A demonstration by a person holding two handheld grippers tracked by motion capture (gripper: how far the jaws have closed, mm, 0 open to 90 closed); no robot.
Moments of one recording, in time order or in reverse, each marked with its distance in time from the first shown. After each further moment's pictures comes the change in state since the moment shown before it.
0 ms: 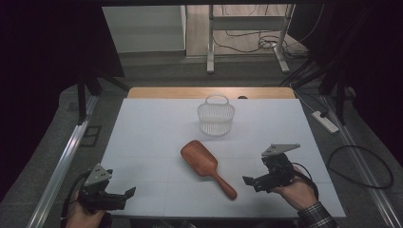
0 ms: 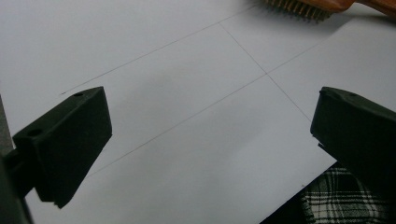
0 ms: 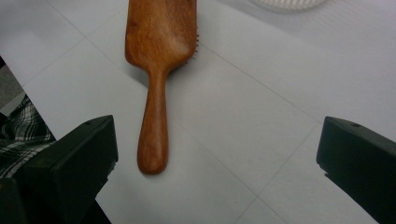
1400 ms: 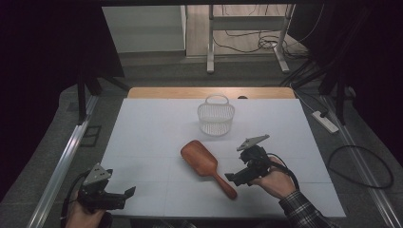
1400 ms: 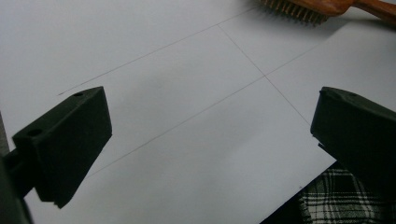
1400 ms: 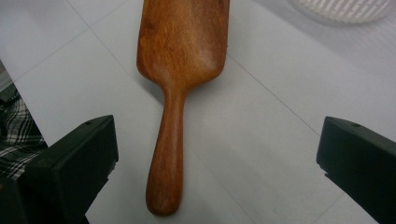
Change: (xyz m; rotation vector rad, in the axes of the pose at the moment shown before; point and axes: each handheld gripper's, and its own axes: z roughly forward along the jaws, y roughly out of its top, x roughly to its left) left arm 0.002 0.000 0.000 -0.006 -0.013 -0.010; right arm 0.019 0.037 0.045 0.114 0.025 -0.092
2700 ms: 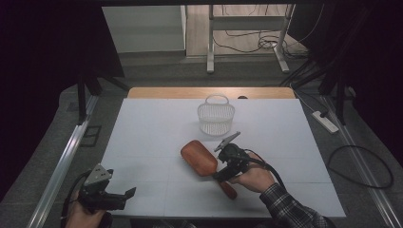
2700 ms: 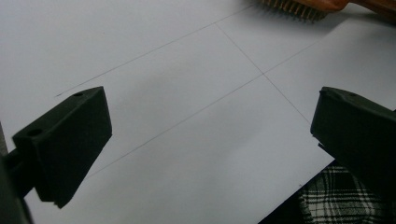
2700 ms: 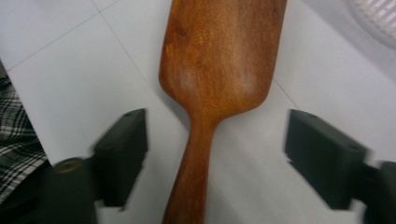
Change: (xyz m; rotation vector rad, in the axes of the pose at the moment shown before) left arm -0.001 0.000 0.001 0.009 -0.001 0.019; right arm 0.023 0.033 0.039 0.125 0.035 -0.101
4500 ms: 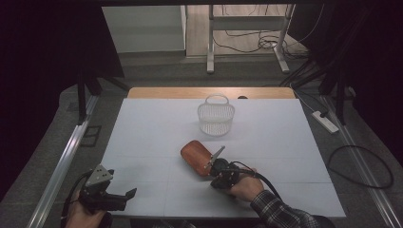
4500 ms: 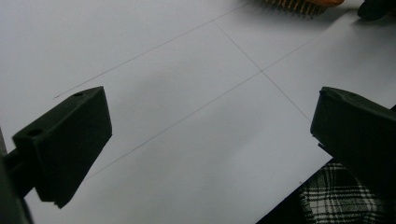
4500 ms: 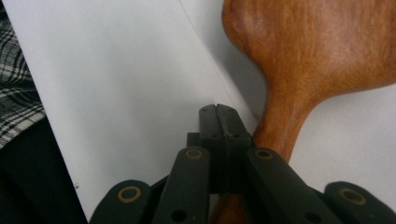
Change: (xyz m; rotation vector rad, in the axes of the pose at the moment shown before) left arm -0.002 0.000 0.000 0.005 -0.002 0.019; right arm 0.018 -0.015 0.047 0.165 0.096 -0.114
